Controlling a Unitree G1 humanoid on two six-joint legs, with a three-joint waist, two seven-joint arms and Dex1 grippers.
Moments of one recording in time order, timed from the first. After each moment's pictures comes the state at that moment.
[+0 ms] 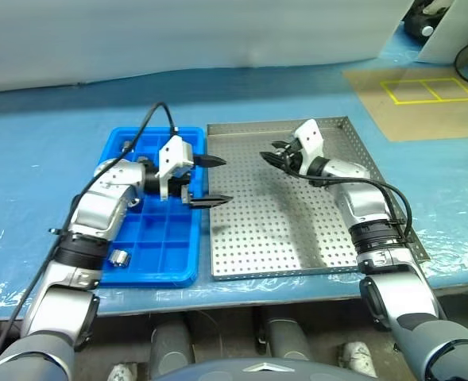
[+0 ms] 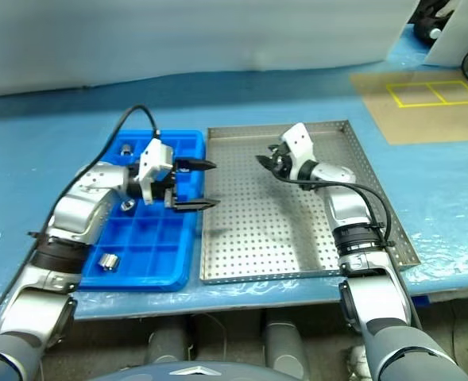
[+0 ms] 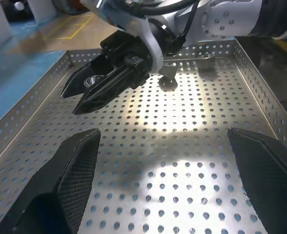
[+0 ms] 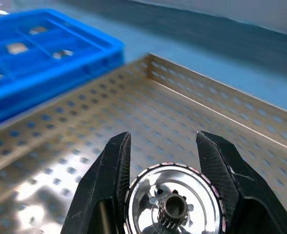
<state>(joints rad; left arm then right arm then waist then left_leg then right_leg) -0.55 0.55 -0.08 0.02 -0.36 0.24 -1.19 -0.73 -0.33 0.07 0.37 0.14 0.30 0.80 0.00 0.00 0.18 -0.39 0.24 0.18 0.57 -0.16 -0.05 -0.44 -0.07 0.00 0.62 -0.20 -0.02</state>
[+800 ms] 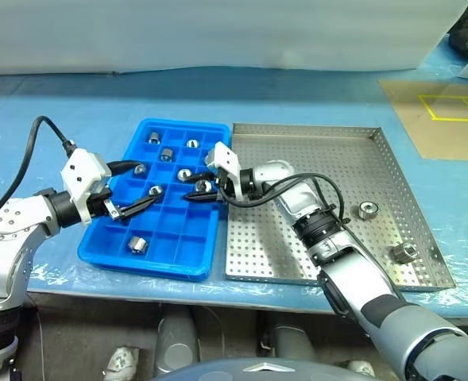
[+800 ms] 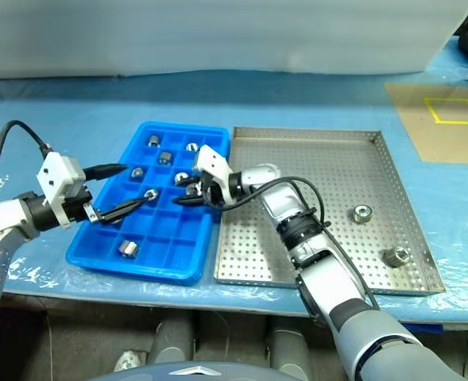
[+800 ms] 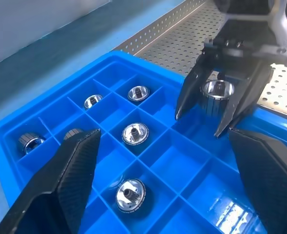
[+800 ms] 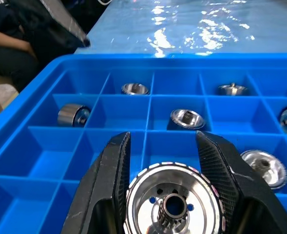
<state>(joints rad) -0.11 0.77 0.30 -0.37 -0.44 0.44 -0.92 -0.87 -0.11 0.33 0.59 0.12 0.14 1.13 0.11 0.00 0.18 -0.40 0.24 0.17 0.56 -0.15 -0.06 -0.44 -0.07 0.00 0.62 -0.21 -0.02</state>
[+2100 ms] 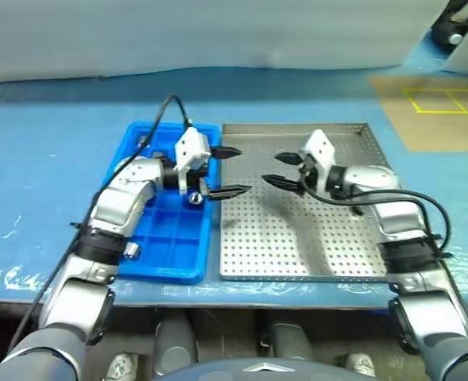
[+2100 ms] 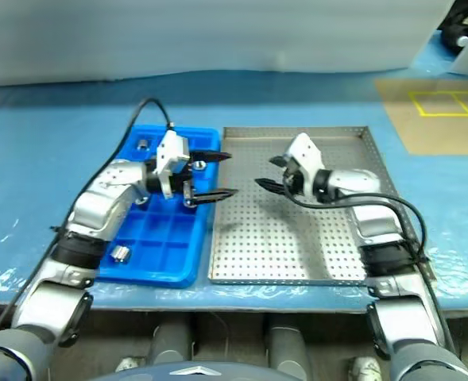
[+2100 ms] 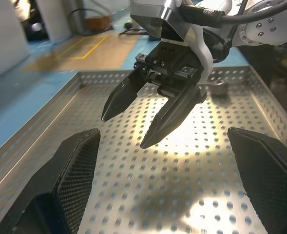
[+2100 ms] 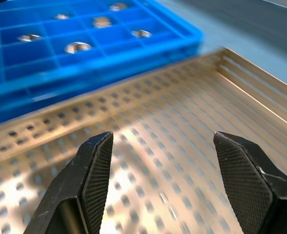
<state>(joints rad) -0.71 0.35 -0.20 0.20 -0.34 0.14 -1.16 -0.47 -0.58 -0.02 -0.07 0.19 0.53 0.91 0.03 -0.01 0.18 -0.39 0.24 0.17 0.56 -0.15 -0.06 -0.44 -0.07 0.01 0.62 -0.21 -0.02</state>
